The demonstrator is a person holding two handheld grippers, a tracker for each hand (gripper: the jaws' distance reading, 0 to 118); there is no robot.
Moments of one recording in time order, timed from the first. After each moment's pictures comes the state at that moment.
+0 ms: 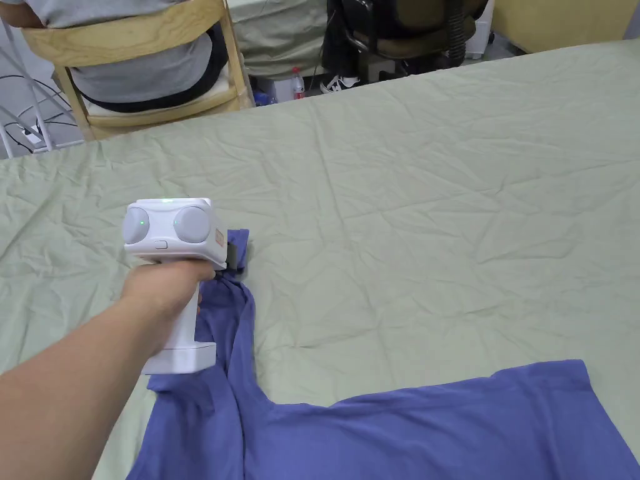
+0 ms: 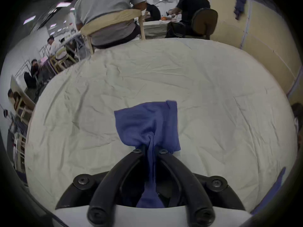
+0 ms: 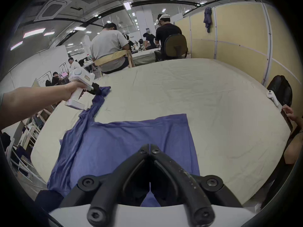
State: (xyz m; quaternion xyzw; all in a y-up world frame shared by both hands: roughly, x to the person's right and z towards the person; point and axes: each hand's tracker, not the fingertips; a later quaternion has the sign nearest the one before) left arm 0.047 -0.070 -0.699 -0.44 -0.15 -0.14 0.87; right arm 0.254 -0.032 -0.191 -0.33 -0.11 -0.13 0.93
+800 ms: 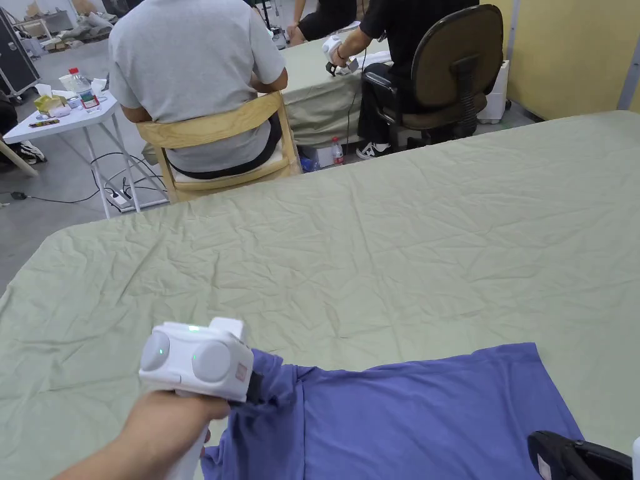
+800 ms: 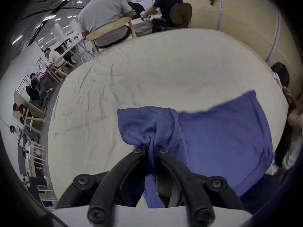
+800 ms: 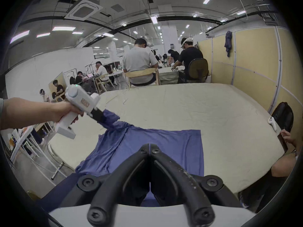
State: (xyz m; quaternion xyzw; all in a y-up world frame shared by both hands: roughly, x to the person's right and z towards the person) left arm -0.079 0.017 -0.426 -0.48 -0.17 -0.21 0.84; right arm 0.179 0.079 -0.076 -0.26 -0.01 -0.07 0.96
